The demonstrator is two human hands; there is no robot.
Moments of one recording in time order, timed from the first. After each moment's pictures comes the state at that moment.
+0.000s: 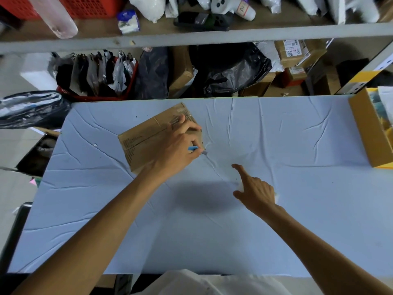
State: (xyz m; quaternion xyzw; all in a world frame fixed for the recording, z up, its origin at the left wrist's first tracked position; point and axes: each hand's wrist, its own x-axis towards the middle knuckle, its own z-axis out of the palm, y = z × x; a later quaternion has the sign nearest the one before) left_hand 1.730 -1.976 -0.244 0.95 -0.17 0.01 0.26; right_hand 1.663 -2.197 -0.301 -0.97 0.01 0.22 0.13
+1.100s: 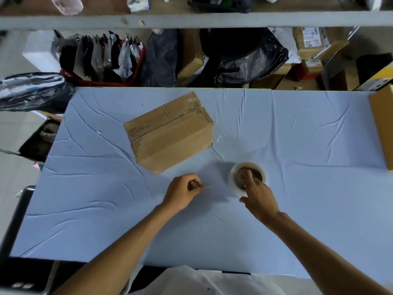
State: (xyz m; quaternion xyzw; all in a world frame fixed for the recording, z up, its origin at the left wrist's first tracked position) left_hand 1.646 -1.963 -0.368 0.88 0.03 -0.18 0.43; right_hand 1.648 -2.198 -0.338 -0.96 -0.07 0.21 0.17
